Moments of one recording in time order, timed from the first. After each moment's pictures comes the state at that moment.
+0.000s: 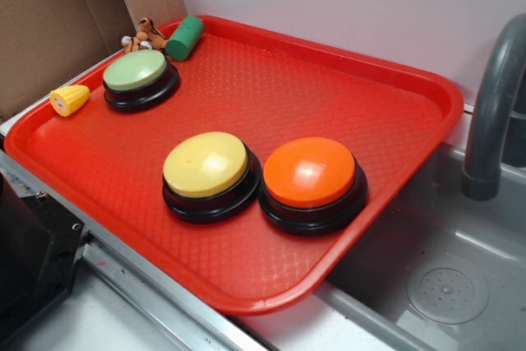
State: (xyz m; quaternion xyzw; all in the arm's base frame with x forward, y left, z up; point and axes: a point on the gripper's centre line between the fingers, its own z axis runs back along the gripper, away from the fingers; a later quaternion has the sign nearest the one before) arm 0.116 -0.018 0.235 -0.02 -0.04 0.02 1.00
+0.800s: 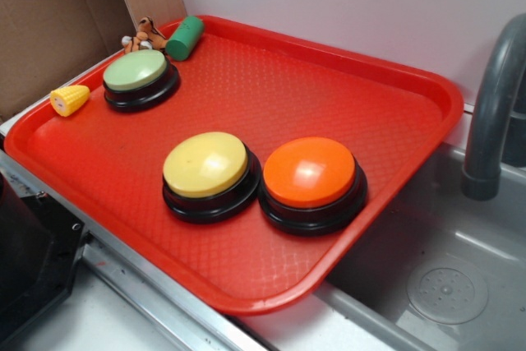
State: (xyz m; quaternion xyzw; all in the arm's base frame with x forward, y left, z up) arm 0.155 0.043 0.176 -0.05 0.02 0.13 0.99
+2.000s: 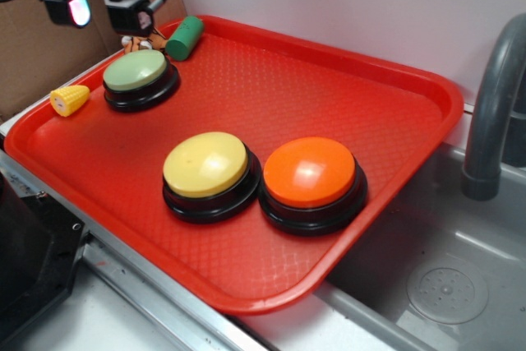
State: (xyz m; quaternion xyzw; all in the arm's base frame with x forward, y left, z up) arm 0.236 0.092 0.104 0.05 -0.02 0.17 0.98
